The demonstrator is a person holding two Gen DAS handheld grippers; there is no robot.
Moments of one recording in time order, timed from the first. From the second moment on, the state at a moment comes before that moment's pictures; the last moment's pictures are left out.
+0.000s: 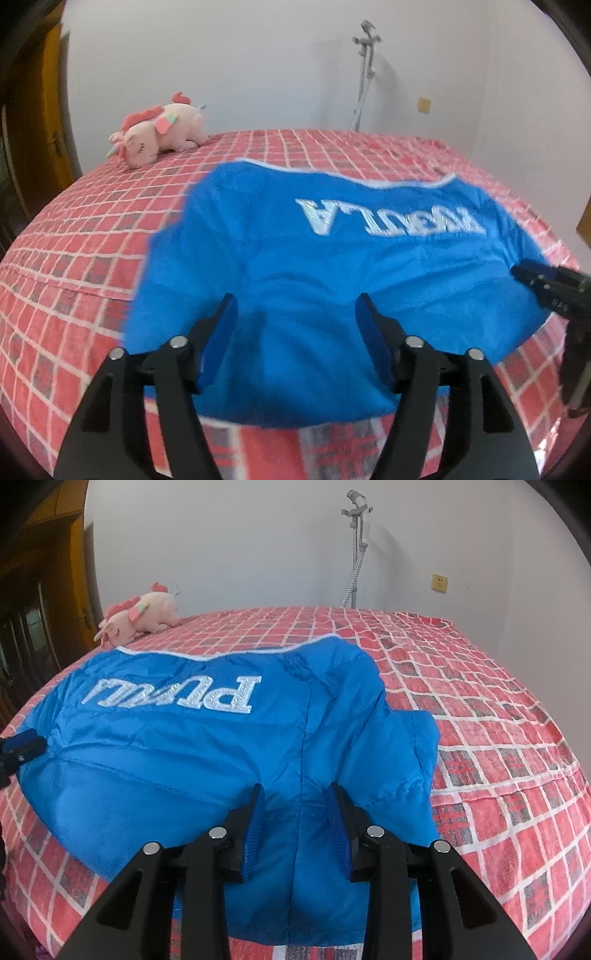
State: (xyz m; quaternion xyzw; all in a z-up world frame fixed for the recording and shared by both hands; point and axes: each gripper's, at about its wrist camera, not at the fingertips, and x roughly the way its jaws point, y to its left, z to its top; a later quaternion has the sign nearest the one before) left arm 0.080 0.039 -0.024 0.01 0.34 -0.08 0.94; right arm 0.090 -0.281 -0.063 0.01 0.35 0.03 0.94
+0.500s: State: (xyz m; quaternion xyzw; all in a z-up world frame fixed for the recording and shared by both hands) left arm 0.131 0.139 -0.062 -0.17 0.44 -0.12 0.87; right arm 0.089 -0.280 -0.060 0.01 0.35 0.04 0.93
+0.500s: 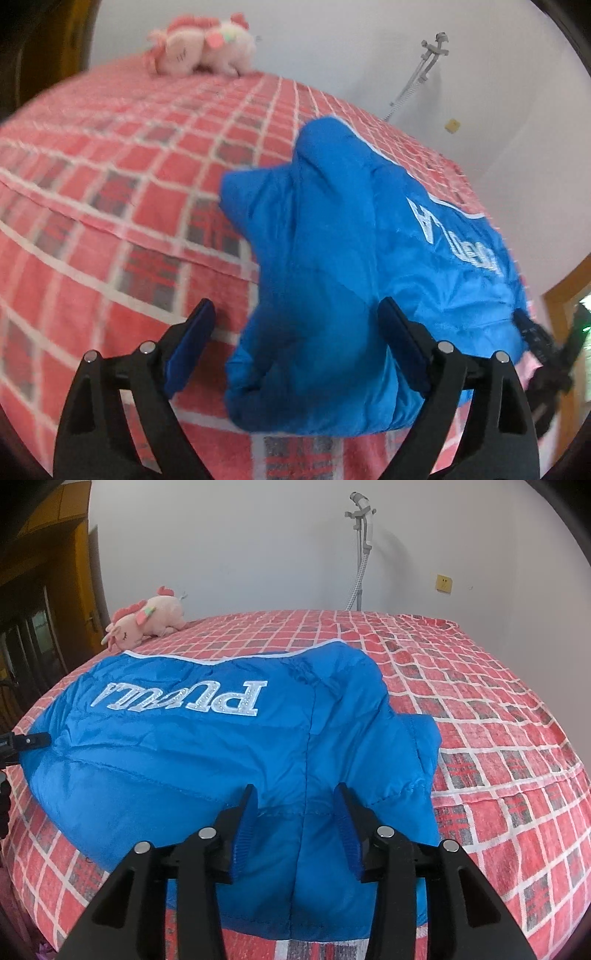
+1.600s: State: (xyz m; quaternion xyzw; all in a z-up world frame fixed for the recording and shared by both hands) left arm 0.099 0.077 0.018 -0.14 0.33 -0.14 0.92; right arm 0.060 -0.311 -0.016 0.06 0.33 0.04 0.94
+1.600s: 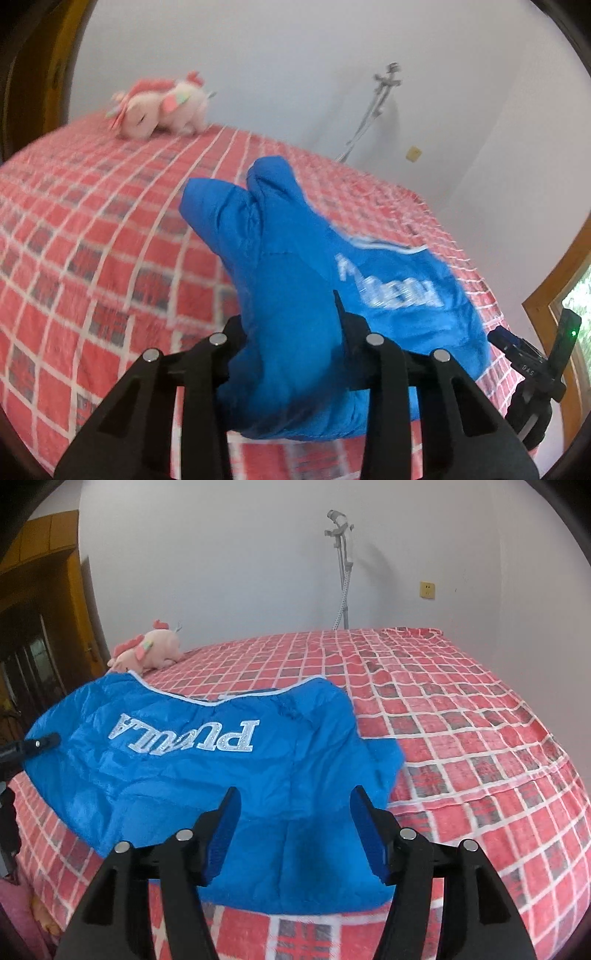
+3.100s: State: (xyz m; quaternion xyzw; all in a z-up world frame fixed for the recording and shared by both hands) left arm 0.107 -0.151 -0.017 0.01 0.38 -0.32 0.87; right arm 0.073 -0.363 -0.015 0.09 0.35 0.03 0.93
